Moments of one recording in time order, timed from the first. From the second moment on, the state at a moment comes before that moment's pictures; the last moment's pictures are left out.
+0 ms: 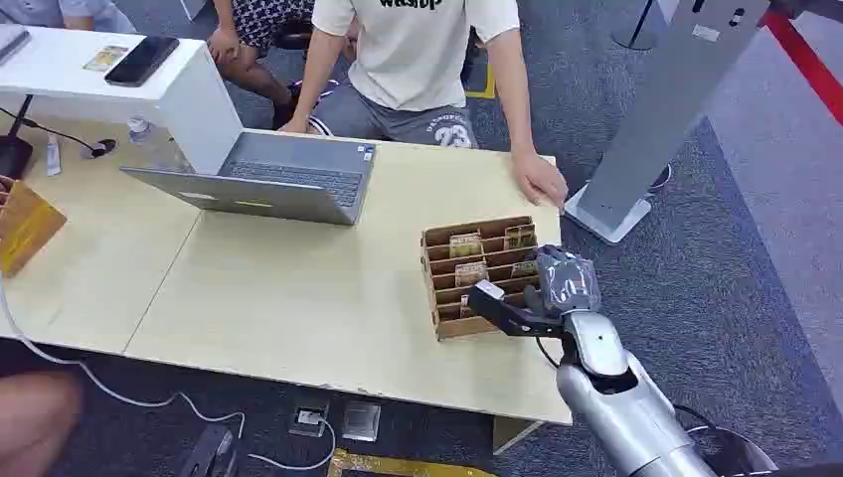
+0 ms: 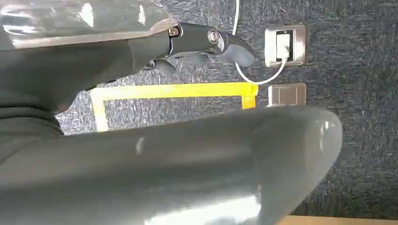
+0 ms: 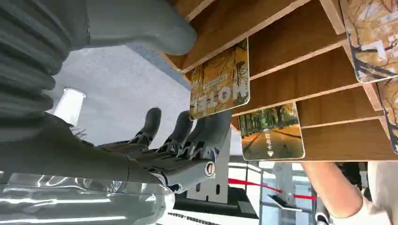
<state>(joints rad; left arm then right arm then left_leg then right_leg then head) -0.11 0.14 -0.99 -0.21 1.20 0.01 -0.42 -0.54 -0.14 0.80 -1.03 0.98 -0.20 0.36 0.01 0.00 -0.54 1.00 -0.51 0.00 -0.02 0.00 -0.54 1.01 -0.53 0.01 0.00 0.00</state>
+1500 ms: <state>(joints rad) -0.11 0.14 -1.00 -0.21 1.20 0.01 -0.44 -0.55 -0.14 0.80 -1.04 0.95 -0.21 0.36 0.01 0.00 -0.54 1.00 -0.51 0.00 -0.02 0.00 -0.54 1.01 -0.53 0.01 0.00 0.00</state>
